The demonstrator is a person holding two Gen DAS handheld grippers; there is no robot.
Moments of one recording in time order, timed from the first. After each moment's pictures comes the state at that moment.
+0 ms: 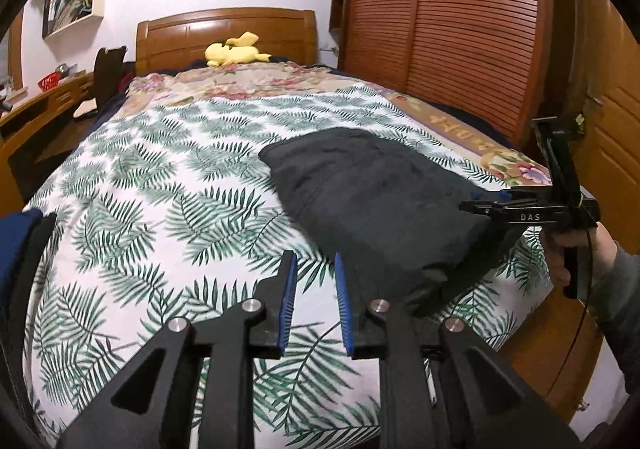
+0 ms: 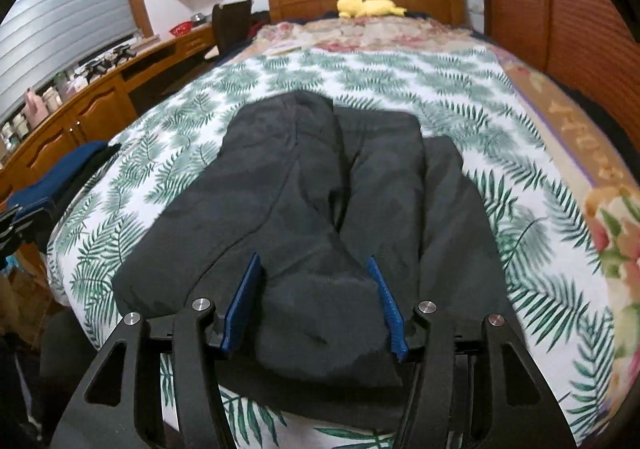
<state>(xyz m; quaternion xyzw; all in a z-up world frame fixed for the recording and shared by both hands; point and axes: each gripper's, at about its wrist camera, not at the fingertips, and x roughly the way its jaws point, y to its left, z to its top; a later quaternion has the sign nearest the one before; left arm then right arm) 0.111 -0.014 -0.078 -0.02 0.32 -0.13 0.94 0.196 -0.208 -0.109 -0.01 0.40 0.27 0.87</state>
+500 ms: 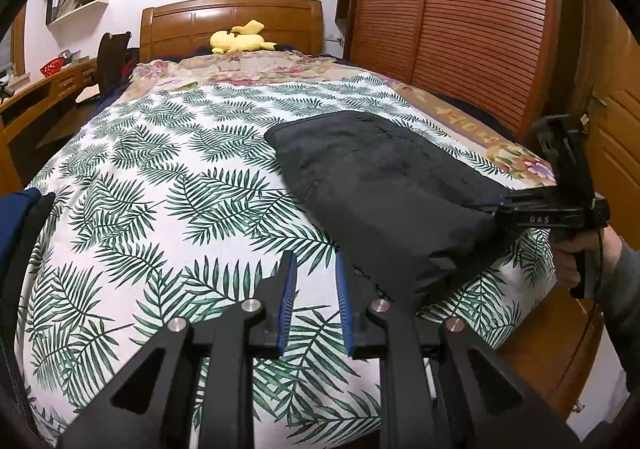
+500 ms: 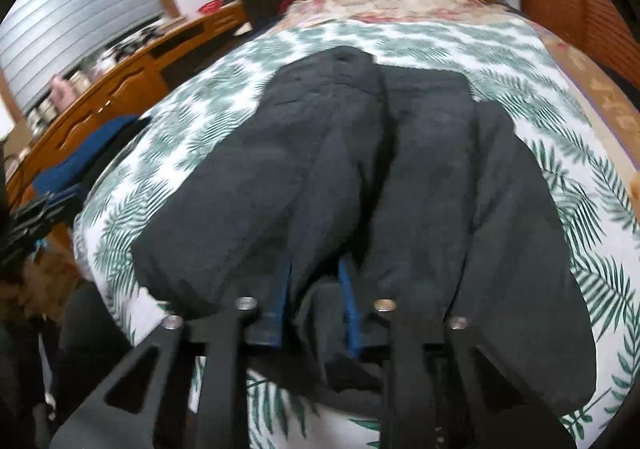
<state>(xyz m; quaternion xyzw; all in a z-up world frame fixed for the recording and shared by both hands) 0.110 -0.011 -0.089 -0.03 0.33 -0.12 0.93 0.189 -0.193 -0.120 -0.01 0.42 0.34 0.84</state>
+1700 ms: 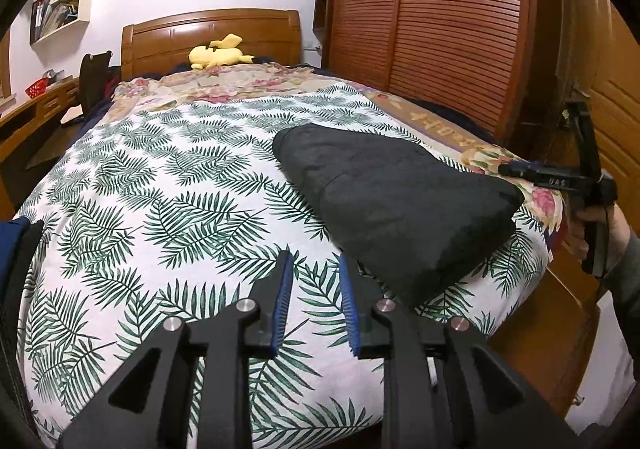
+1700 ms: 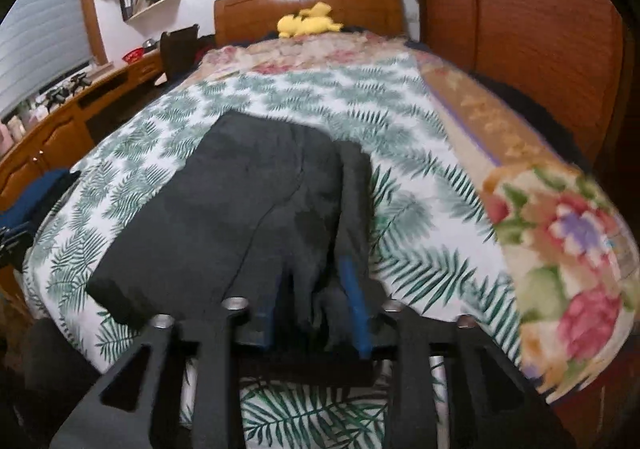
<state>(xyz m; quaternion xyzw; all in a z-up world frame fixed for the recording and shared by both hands) 0.105 -0.044 -0.065 -0.01 0.31 -0.15 0.94 0.167 -0.307 -0.068 -0.01 0.35 0.17 0.92</state>
